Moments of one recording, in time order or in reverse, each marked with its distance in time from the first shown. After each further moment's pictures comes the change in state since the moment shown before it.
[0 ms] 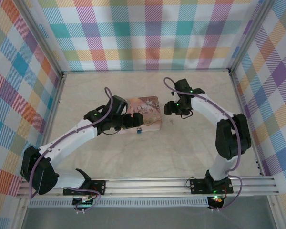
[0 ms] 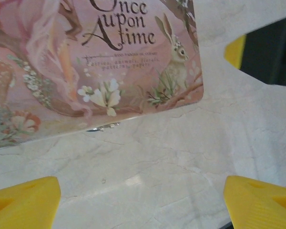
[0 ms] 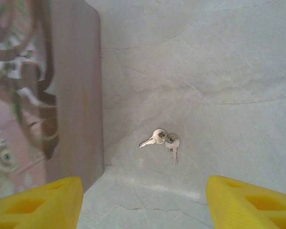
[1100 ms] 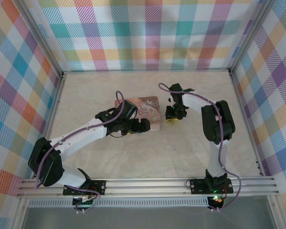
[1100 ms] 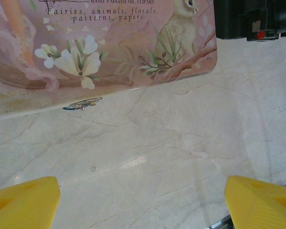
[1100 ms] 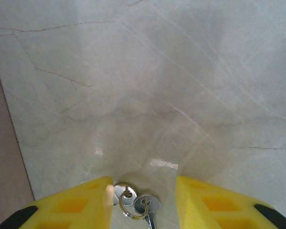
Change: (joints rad) left arm -0.082 0.103 0.010 0.005 -0.001 -0.044; right arm -0.008 0.274 0.093 -0.018 0.003 -0.027
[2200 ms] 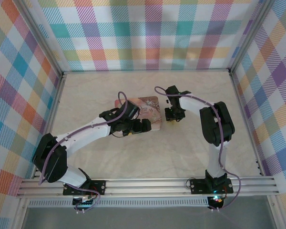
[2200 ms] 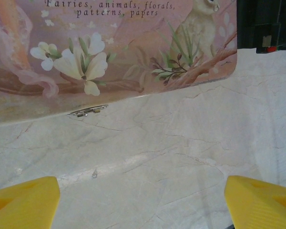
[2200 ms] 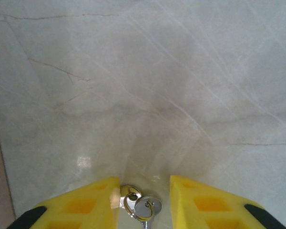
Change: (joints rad) left arm 0.000 0.062 0.000 0.026 -0.004 -0.023; right arm 0.060 -0.024 -0.047 0.042 0.133 -0.019
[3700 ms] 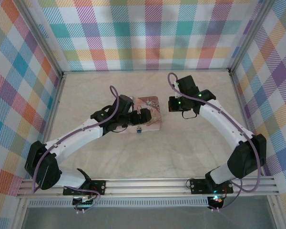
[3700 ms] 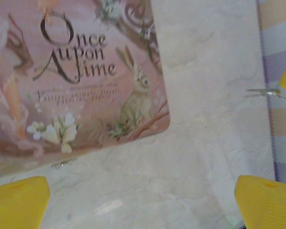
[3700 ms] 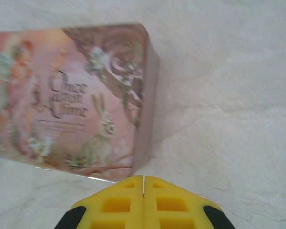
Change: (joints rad) left arm 0.050 -0.112 0.000 0.154 -0.045 -0.003; right arm 0.044 -0.534 -0.022 -0.052 -0.117 0.081
